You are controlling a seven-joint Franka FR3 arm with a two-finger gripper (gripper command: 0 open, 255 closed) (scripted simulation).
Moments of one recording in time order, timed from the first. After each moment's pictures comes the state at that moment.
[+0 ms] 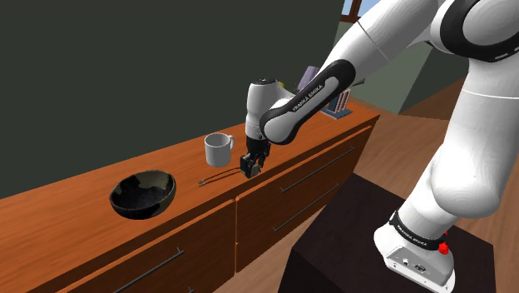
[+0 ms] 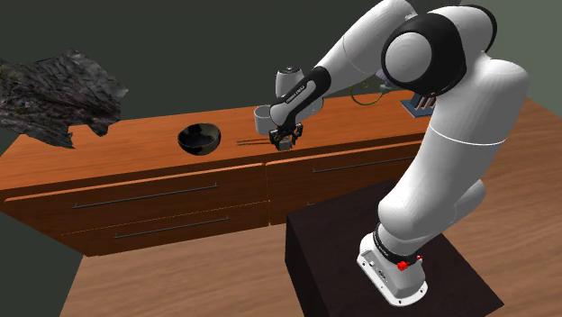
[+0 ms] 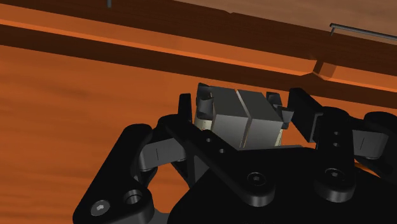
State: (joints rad) arm 0.06 0.21 0.23 -2.30 -0.06 2.52 0.28
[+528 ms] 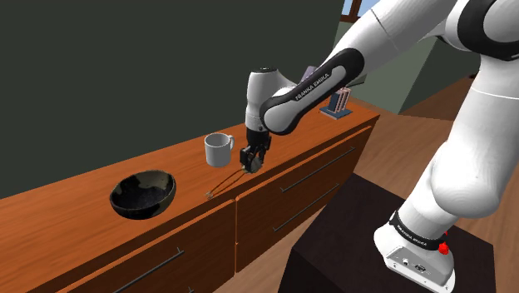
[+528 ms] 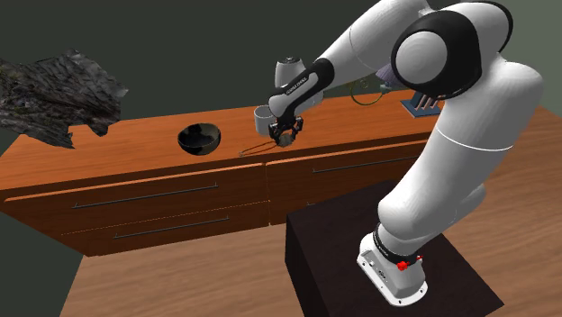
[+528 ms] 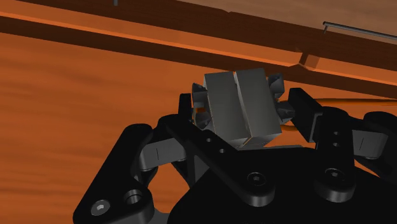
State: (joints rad) arm 0.06 0.15 0.24 -2.29 -0.03 2.45 0.26
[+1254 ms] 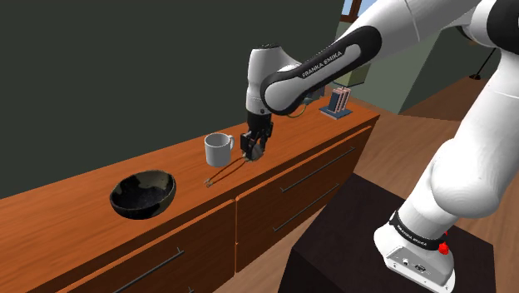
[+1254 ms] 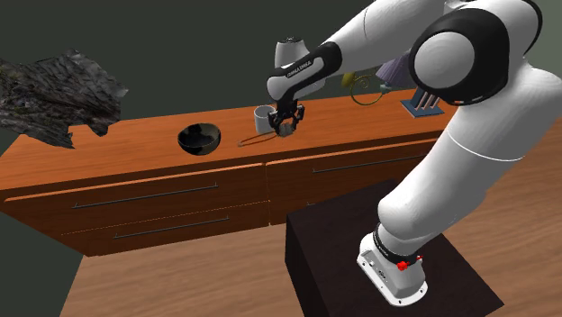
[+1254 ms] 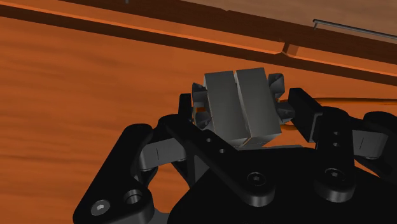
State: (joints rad) arm 0.05 0.05 0.25 -2.24 0.00 2.31 0.24
